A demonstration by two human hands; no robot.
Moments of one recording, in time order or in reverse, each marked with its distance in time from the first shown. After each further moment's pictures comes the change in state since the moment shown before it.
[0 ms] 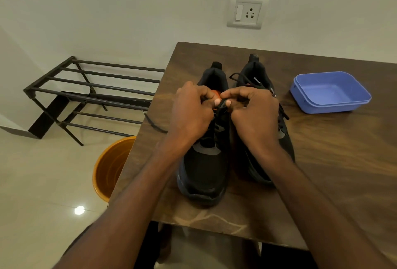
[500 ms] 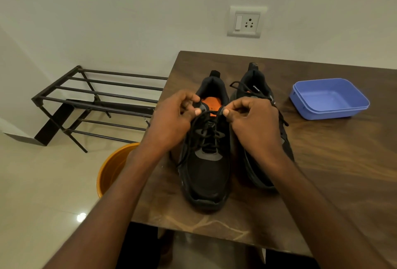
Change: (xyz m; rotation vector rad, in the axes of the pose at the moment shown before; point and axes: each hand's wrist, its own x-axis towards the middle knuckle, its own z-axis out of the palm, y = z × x) left_hand -0.004 -0.034 -0.031 -0.123 -0.100 -0.062; right_hand -0.005 -0.009 -0.010 0.003 -0.098 0.117
